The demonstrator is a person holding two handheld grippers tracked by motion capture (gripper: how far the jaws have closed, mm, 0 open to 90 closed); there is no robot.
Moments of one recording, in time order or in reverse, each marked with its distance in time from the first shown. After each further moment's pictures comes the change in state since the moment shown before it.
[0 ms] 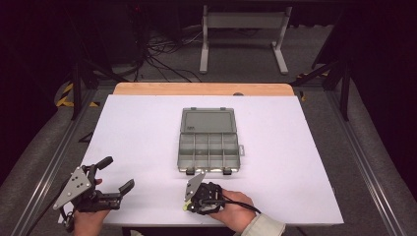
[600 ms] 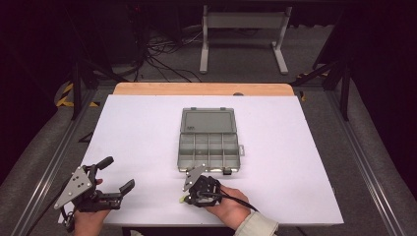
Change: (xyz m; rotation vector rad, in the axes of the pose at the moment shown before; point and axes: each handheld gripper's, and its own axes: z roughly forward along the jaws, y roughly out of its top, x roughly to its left) left arm 0.000 -0.001 0.001 0.004 -0.002 -0.003; right arm -0.014 0.005 0.003 -0.051 -0.038 0.099
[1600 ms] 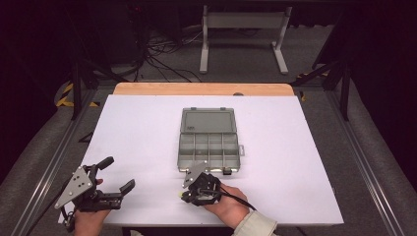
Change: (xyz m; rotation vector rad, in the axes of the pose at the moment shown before) left arm 0.000 -0.001 0.001 0.006 0.000 0.002; right arm -0.001 0.005 -0.009 -0.061 0.001 0.009
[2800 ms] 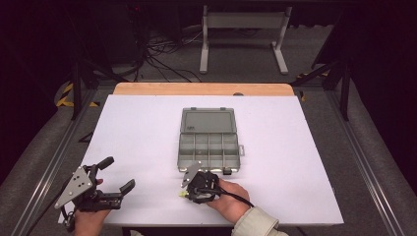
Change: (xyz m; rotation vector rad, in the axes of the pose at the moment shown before) left arm 0.000 0.000 0.000 -0.002 -0.004 -0.003; right arm -0.008 0.001 0.010 0.114 -0.087 -0.063
